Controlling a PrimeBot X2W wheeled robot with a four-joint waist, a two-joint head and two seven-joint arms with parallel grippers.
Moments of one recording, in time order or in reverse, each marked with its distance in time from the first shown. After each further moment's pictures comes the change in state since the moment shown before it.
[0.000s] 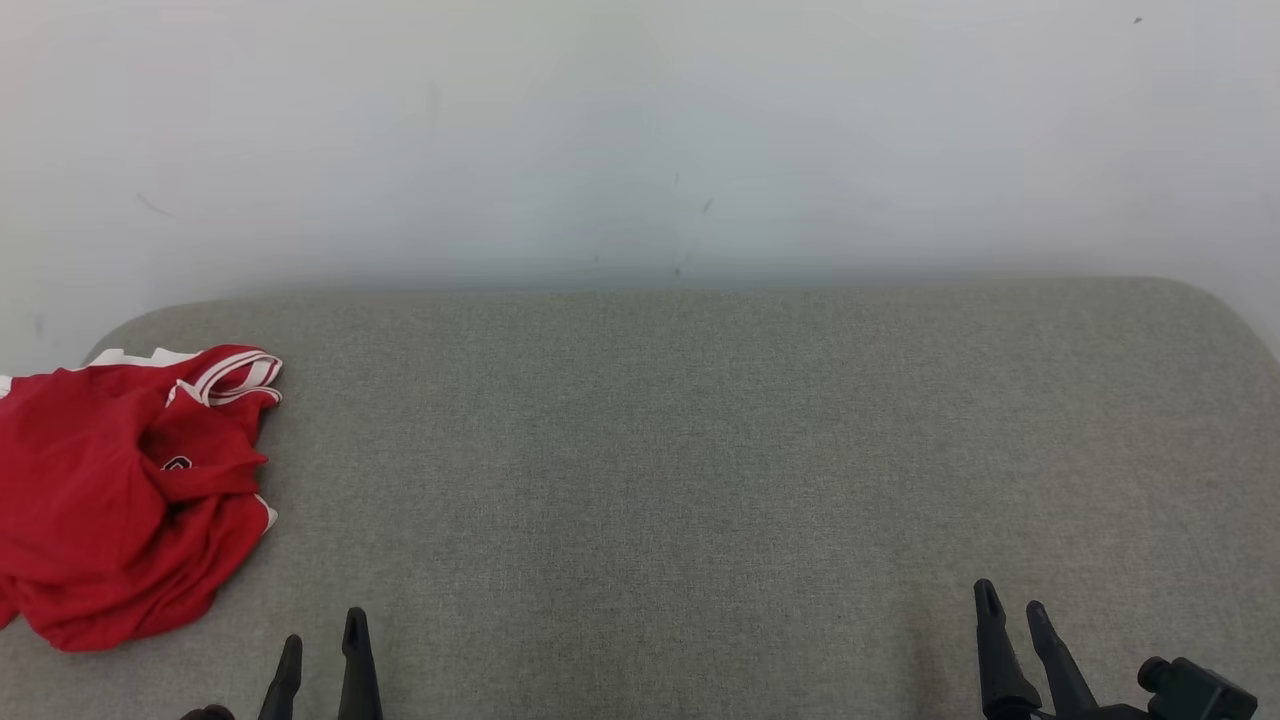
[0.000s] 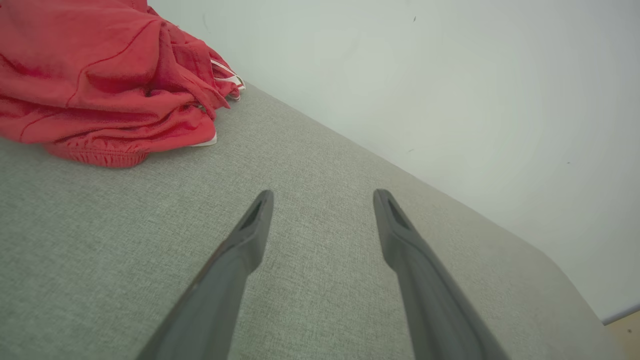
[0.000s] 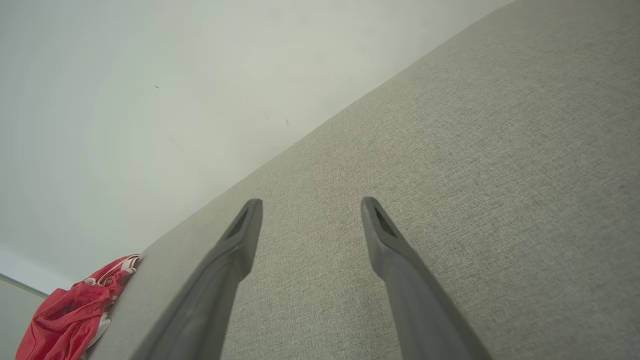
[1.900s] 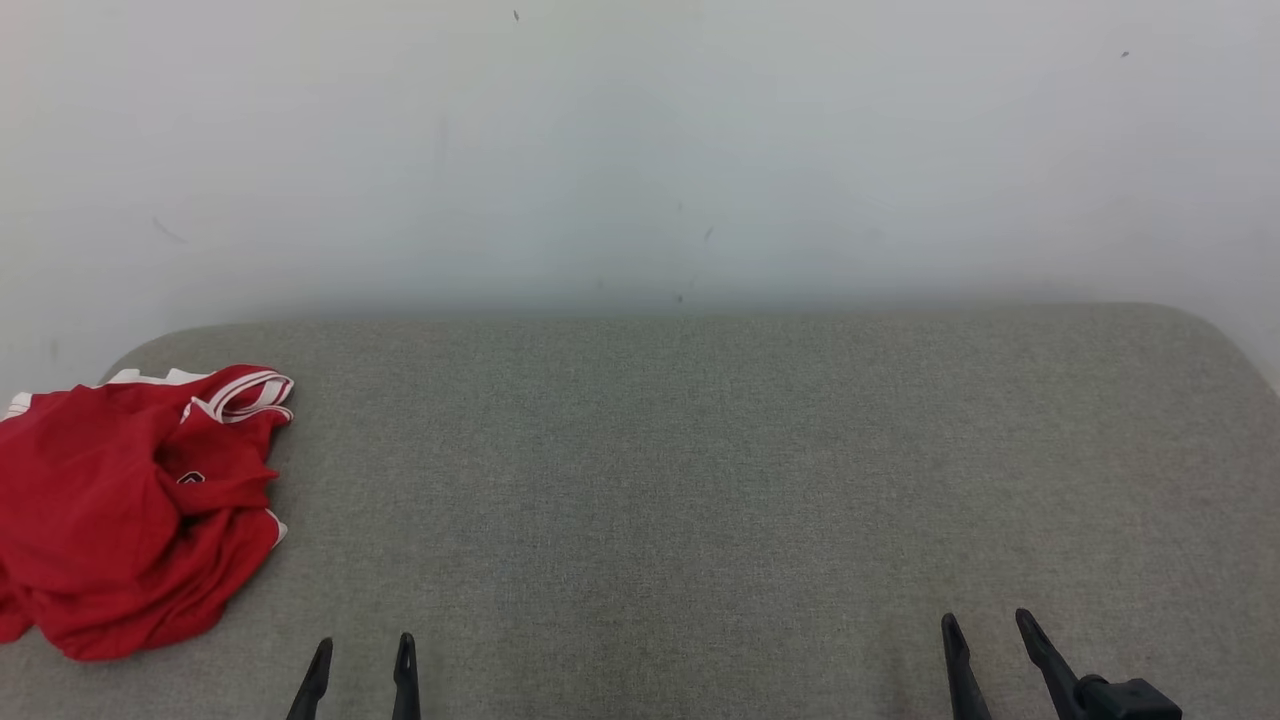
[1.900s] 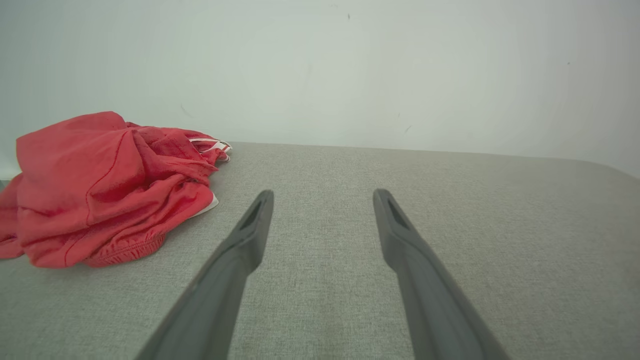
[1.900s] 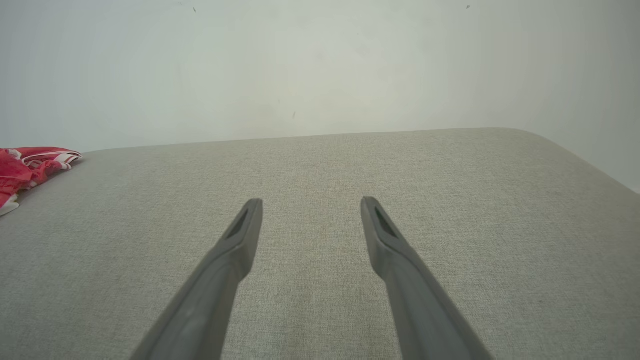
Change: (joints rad) left arm 0.034 0.004 -0.045 0.022 0.444 0.004 -0.117; right arm 0.061 0.011 -0.008 -0.050 -0.552 0.002 -0.035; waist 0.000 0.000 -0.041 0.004
